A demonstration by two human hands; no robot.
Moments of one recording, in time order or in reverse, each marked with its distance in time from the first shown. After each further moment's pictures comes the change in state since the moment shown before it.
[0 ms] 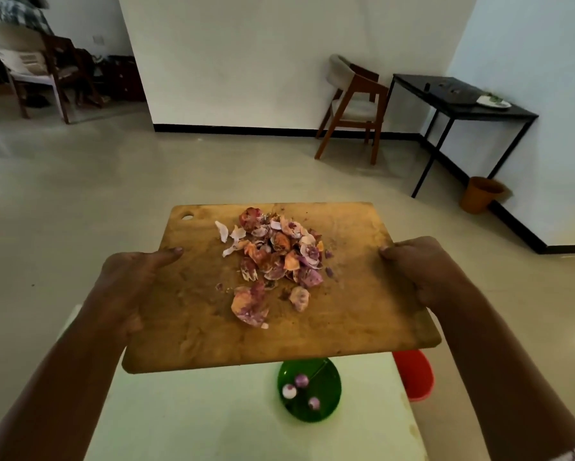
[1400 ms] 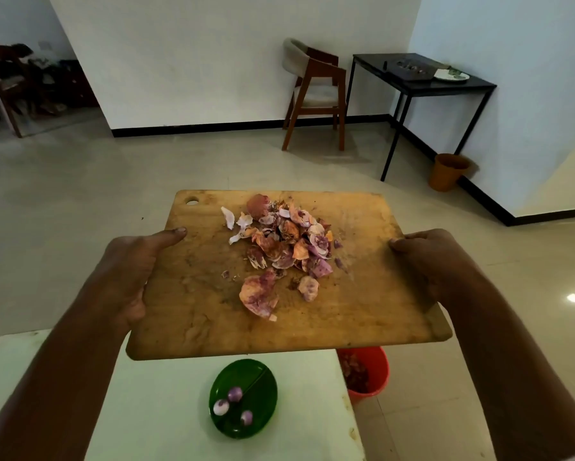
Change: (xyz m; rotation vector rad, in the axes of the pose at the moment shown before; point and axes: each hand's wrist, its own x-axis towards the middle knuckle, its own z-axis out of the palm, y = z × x) left_hand -0.053 0.052 0.227 -0.065 -0.105 0.020; right_hand 0.100 0.065 -0.193 0.098 0.069 0.087
